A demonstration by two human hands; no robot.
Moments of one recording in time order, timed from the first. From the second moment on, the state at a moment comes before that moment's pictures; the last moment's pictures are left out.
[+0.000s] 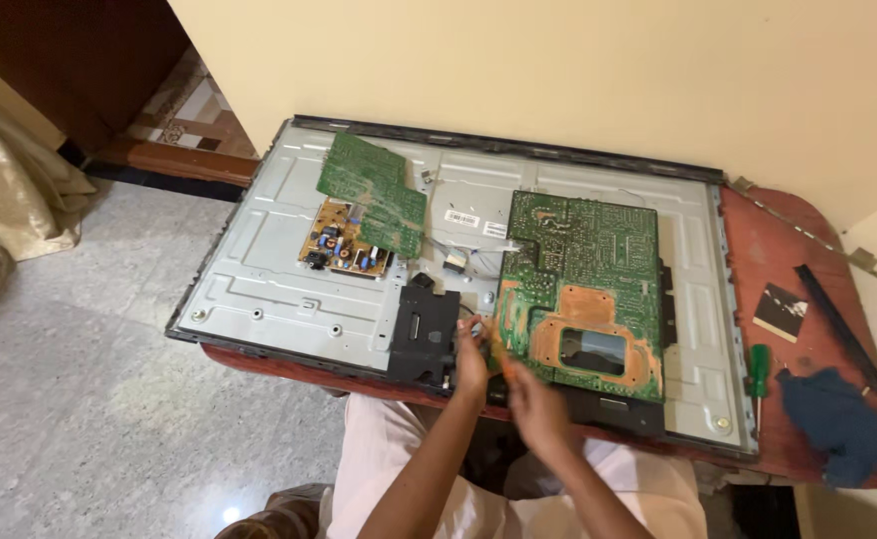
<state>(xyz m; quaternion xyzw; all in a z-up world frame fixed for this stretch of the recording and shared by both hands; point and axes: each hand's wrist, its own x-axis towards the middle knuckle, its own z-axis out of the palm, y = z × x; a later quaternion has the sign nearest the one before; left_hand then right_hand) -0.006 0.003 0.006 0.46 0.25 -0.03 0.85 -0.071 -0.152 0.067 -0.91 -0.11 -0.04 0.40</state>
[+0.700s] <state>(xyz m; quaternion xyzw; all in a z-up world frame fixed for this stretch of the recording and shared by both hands) -0.012 0.004 0.018 0.48 0.23 -0.06 0.84 -0.081 -0.180 0.055 -0.90 -0.04 0.08 0.42</state>
